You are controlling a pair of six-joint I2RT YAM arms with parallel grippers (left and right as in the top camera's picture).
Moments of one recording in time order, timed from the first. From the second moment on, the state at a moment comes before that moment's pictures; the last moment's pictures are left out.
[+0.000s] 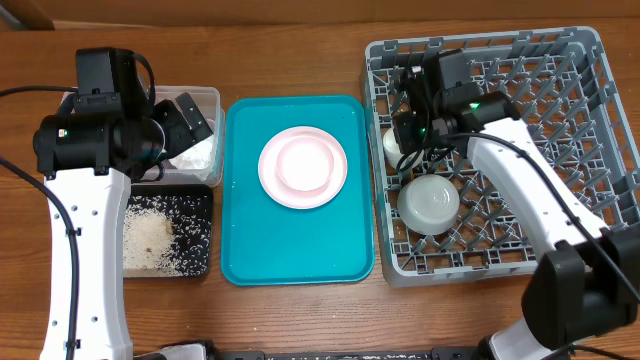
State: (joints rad) left arm 0.07 1.47 1.62 -1.23 0.07 -0.49; right arm 0.28 1.77 1.43 -0.79 -0.15 0.01
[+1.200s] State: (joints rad) left arm 0.07 1.47 1.62 -1.23 0.07 -0.49; right arm 0.42 1.79 1.53 -1.08 -0.20 0.16
